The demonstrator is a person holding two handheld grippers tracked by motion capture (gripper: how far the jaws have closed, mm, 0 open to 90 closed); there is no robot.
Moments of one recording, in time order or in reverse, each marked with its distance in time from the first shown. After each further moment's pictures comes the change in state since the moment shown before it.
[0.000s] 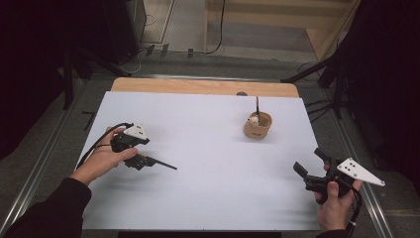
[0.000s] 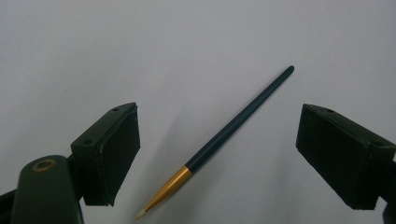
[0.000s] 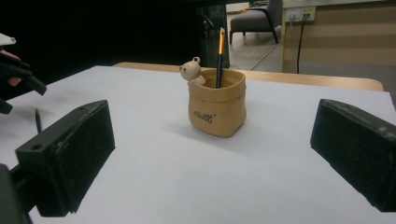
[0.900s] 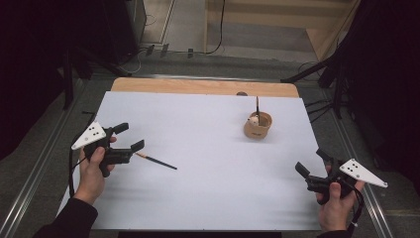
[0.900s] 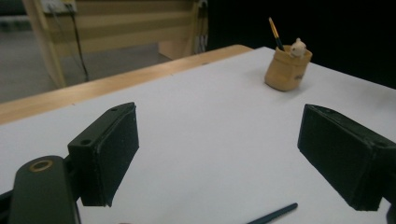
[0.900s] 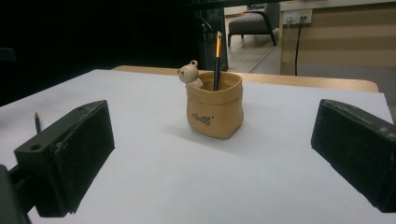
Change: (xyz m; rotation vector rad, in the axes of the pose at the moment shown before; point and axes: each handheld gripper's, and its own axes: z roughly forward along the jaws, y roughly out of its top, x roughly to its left) left arm -0.020 -0.044 -0.047 -0.691 0.225 -0.253; right arm -0.001 0.000 -0.004 -0.011 -0.006 0.010
